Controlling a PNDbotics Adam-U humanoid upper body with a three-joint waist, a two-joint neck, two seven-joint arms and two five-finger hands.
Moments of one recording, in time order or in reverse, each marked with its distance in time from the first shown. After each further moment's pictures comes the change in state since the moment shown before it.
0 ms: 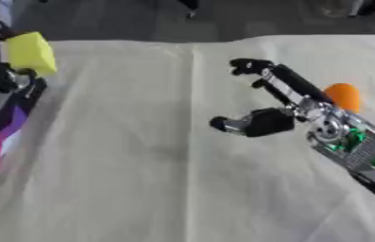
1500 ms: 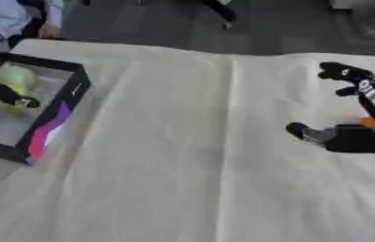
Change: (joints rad) left arm 0.018 -0.061 0.172 0.501 -0.271 -0.122 0.022; right arm 0.080 -0.034 -0.090 -0.003 -0.025 -0.105 -0.129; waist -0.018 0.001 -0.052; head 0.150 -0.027
